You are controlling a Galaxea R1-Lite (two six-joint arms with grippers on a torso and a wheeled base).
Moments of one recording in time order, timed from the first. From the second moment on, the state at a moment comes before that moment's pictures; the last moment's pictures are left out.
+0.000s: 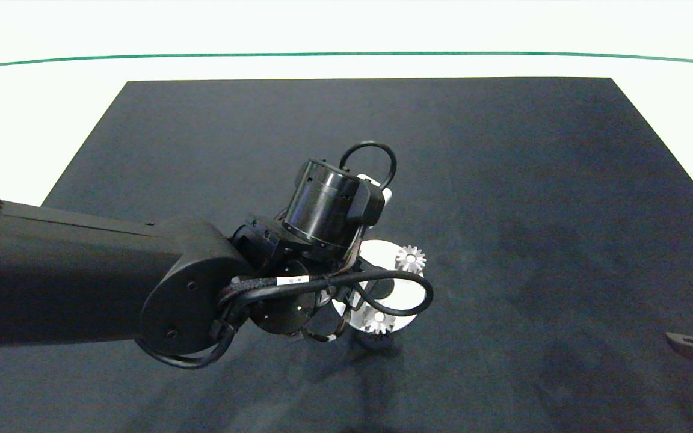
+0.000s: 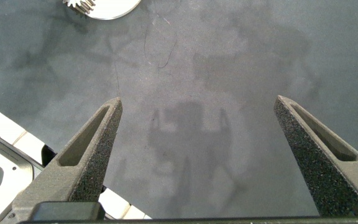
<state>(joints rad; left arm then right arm) -0.85 1.84 -1.26 -0.02 0.49 0.13 0.47 1.01 -1.05 0.56 -0.03 -0.25</state>
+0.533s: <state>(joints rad) -0.85 1.82 -1.26 -0.01 0.49 0.13 0.47 1.01 -1.05 0.56 -0.03 -0.25</state>
